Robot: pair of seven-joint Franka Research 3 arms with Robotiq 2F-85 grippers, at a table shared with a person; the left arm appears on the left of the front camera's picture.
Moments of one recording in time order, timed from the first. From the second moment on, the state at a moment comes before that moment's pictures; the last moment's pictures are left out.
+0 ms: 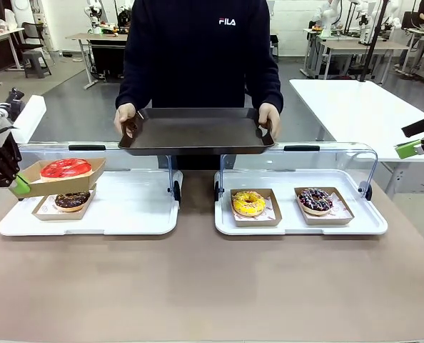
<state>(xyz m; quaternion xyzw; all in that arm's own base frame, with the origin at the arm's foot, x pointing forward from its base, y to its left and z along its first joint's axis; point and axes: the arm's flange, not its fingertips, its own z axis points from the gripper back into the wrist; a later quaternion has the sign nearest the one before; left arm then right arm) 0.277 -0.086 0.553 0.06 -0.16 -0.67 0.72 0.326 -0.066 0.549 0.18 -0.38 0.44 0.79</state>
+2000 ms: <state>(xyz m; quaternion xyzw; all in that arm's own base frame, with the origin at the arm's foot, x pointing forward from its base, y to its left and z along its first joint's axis) 0.537 -0.278 0.549 0.11 -0.14 -0.70 0.69 0.326 -0.066 0.550 0.18 -0.38 0.44 0.80</state>
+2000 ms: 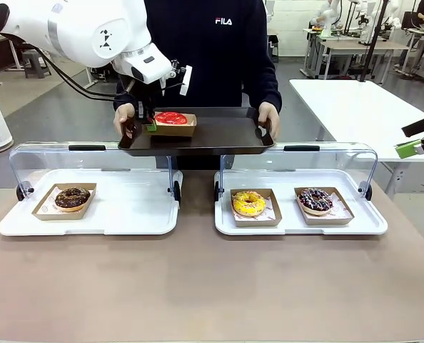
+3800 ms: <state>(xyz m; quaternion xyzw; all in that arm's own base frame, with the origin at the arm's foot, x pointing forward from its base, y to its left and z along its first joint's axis) 0.523 -0.271 0.567 0.04 -0.08 -0.69 0.72 0.326 -0.066 0.550 0.18 -0.38 0.44 0.79</state>
